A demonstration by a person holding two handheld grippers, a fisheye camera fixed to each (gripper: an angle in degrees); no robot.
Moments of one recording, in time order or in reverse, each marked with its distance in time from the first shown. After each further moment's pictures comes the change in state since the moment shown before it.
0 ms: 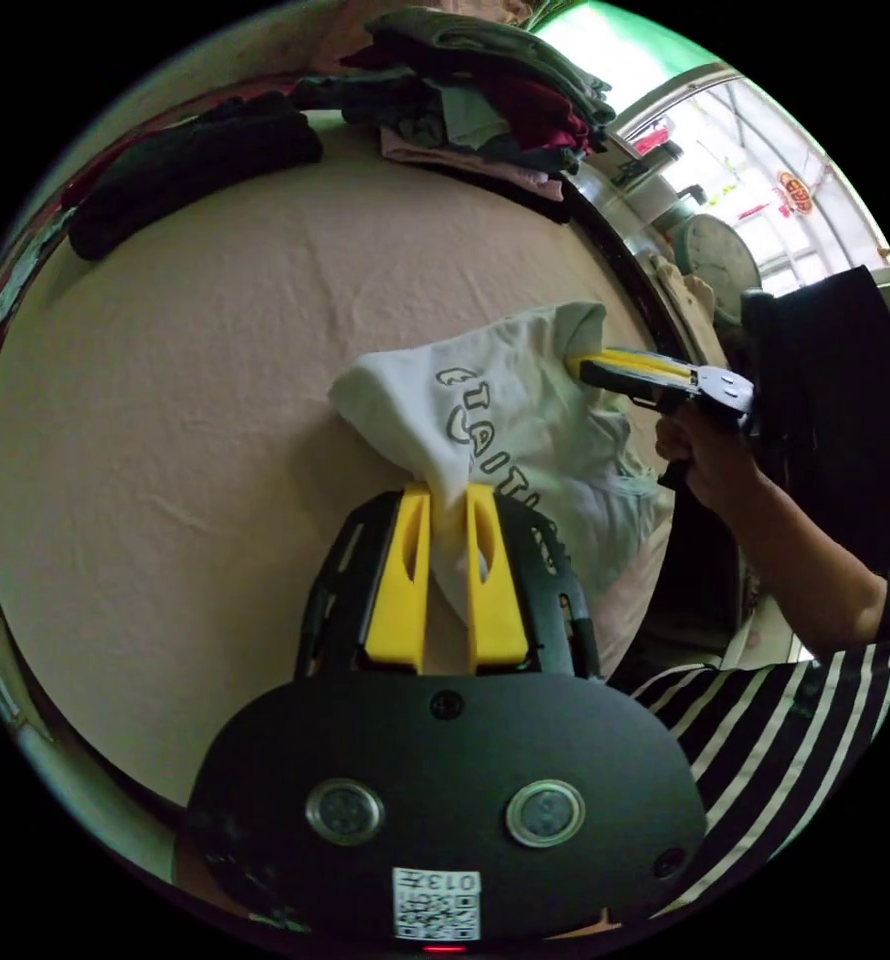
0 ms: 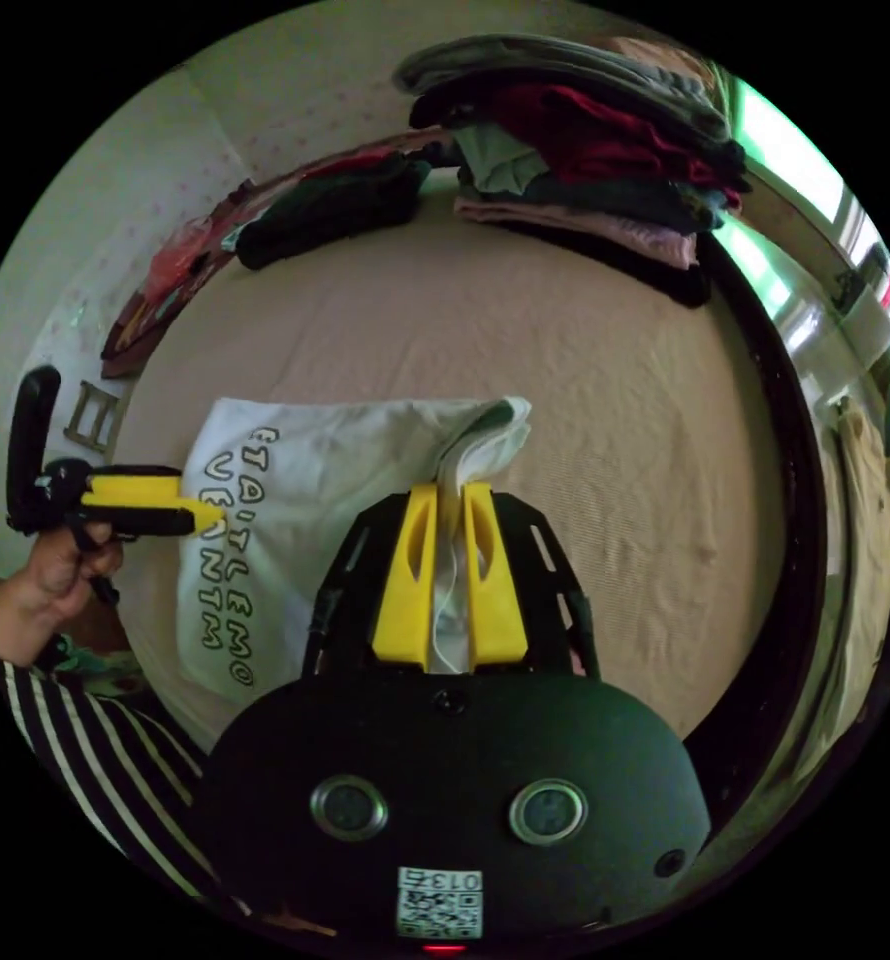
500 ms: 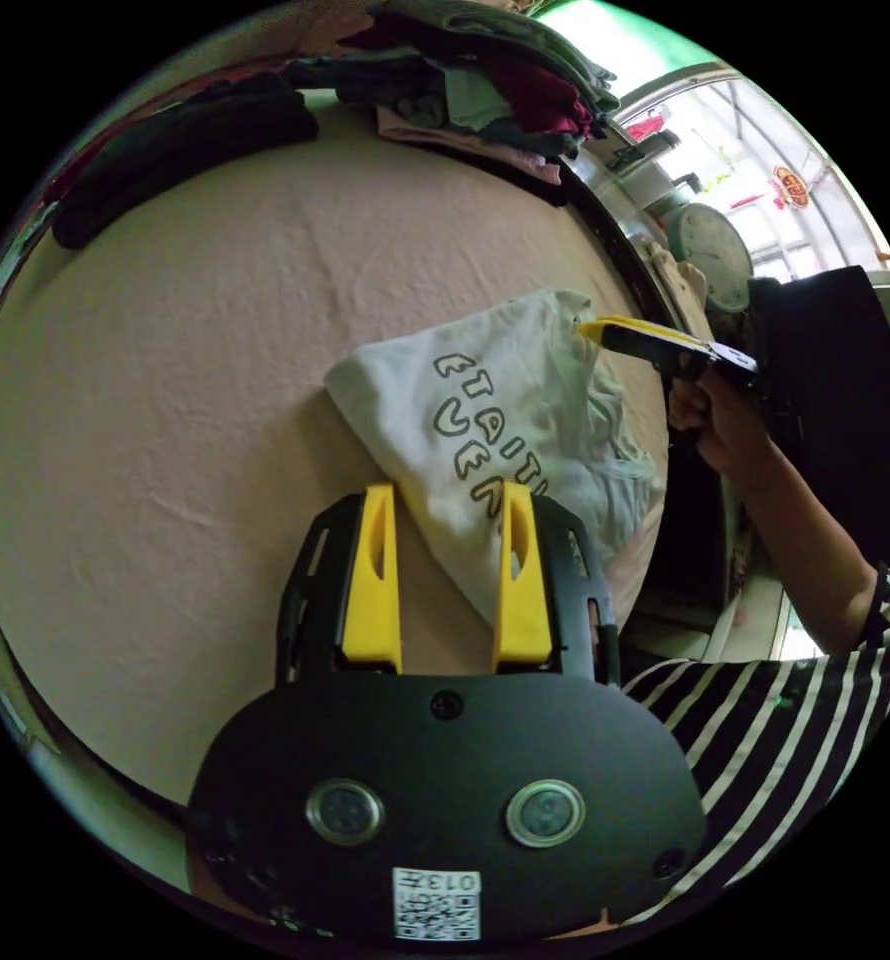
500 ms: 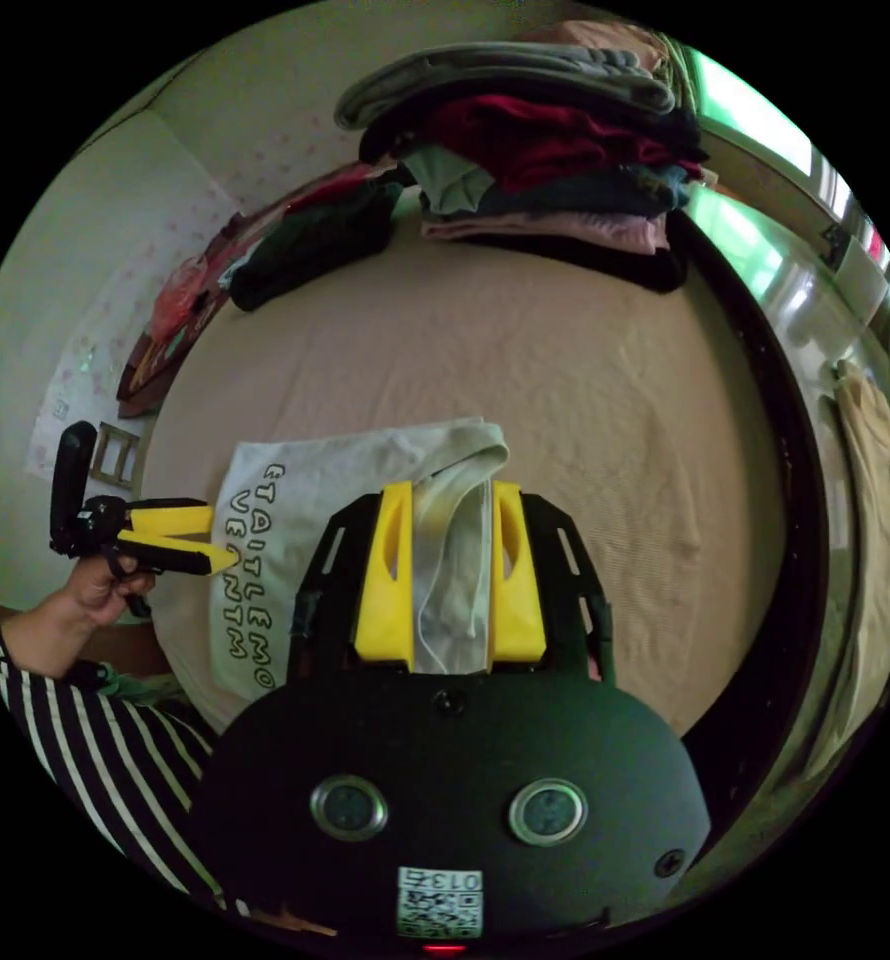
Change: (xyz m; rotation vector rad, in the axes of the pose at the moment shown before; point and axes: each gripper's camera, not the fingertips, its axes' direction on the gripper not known) left arm -0.011 0.004 0.045 -0.072 0.056 -0.004; right arm 0.040 0.014 0.012 -0.015 -0.116 0.114
